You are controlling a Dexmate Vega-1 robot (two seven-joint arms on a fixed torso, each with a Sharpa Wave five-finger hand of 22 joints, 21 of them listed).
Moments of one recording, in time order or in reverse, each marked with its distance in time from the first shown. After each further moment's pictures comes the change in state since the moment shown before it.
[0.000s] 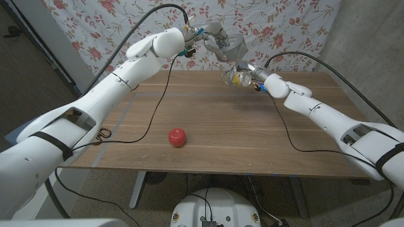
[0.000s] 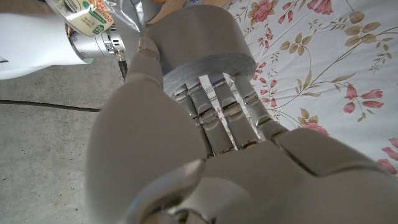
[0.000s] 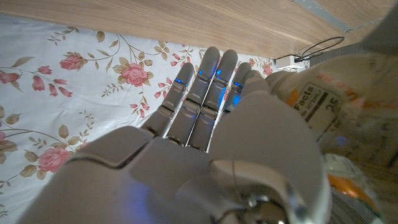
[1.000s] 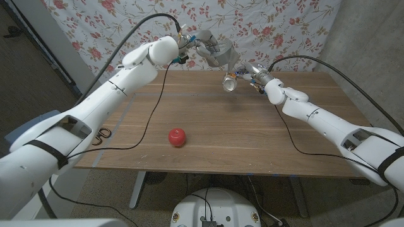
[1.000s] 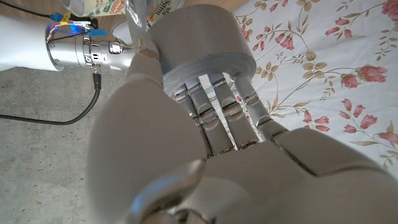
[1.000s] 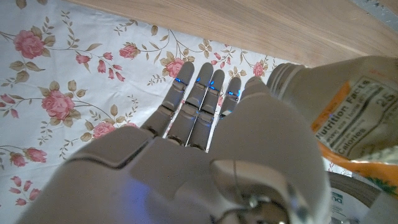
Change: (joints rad) left arm 0.061 0.032 -0.027 -0.022 0.007 0.083 0.017; left_hand 0.000 0.000 0.000 0.000 -0.032 0.008 0.000 -0.002 -0.001 0.007 0.000 -0.004 0.009 0.000 0.000 0.004 0.005 -0.005 0.005 0.011 0.000; right arm -0.030 -0.025 -0.045 -0.060 -0.118 -0.199 -0.159; right_hand -0.044 -0.051 -0.010 0.082 -0.124 -0.298 -0.024 -0.048 -0.130 -0.319 -0.008 -0.279 -0.171 -0.207 0.051 -0.263 -0.340 -0.014 0.010 0.019 -0.012
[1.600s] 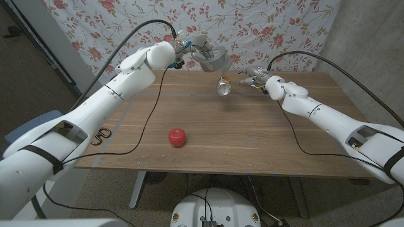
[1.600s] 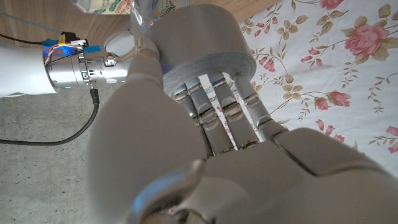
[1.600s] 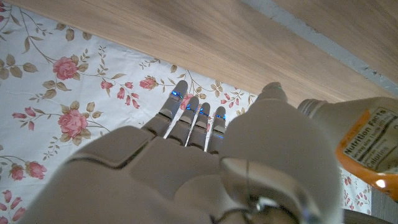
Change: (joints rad) left arm 0.045 0.035 -0.009 -0.043 0.005 0.082 -0.017; left_hand 0.000 0.000 0.003 -0.003 -0.003 0.007 0.000 -0.006 0.002 0.000 0.001 0.000 0.005 0.000 0.000 0.000 0.000 -0.005 0.005 0.004 0.000; right arm 0.045 -0.038 -0.054 -0.090 -0.061 -0.225 0.285; right_hand -0.157 -0.042 -0.093 0.019 0.039 -0.586 0.019 -0.005 -0.058 -0.532 0.005 -0.106 -0.047 -0.559 0.037 0.000 -0.172 -0.262 0.076 -0.207 -0.006
